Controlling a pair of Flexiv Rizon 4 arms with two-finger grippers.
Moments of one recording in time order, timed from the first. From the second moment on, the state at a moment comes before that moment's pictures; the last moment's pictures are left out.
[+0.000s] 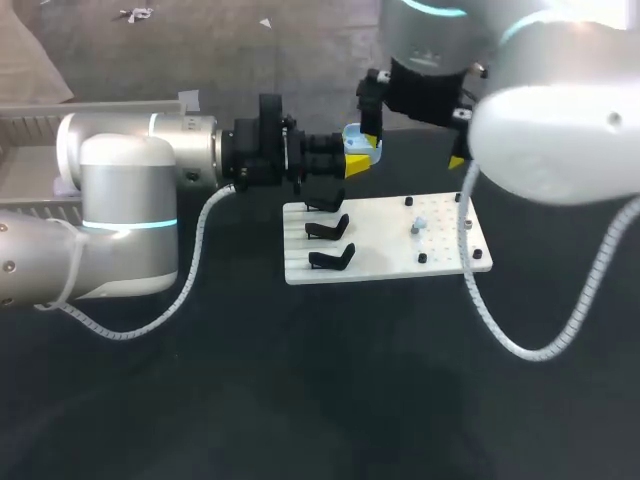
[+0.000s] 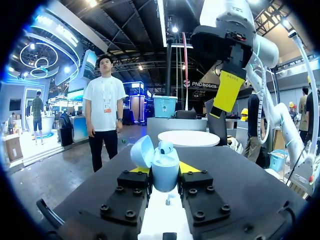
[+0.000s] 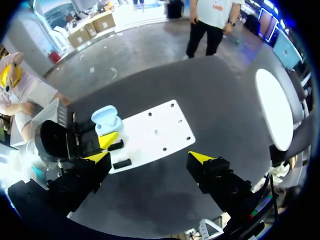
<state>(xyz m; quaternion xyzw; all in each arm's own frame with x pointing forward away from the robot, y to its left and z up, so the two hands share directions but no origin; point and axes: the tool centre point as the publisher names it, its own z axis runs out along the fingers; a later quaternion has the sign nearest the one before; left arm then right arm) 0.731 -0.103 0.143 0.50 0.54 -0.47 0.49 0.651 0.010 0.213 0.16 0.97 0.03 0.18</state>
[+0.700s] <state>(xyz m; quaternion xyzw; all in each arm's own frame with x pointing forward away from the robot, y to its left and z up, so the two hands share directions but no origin) 0.731 -0.103 0.143 0.50 0.54 -0.47 0.49 0.638 -0.009 0.210 0.15 0.95 0.10 0.24</state>
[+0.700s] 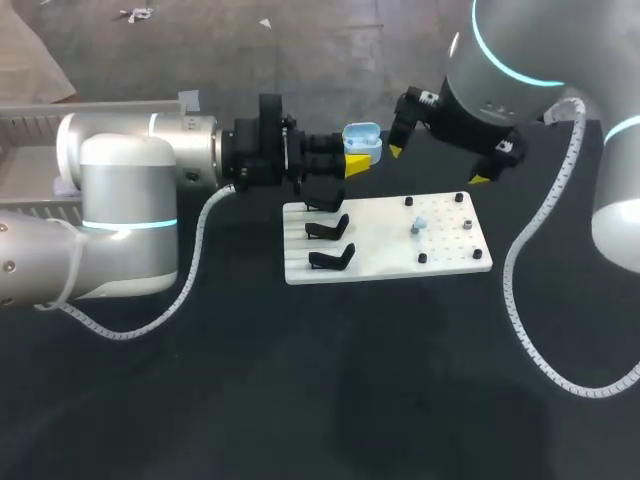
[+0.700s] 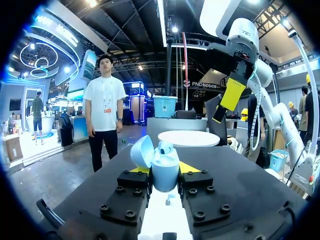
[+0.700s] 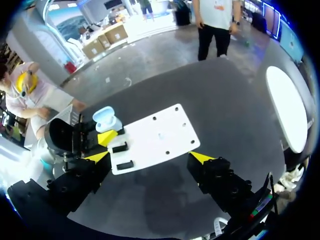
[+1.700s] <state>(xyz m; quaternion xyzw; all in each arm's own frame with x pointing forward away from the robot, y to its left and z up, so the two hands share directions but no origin) 0.731 -0.103 0.143 0.50 0.54 -0.47 0.49 0.666 -0.019 0.075 0.08 0.97 0.15 0.16</state>
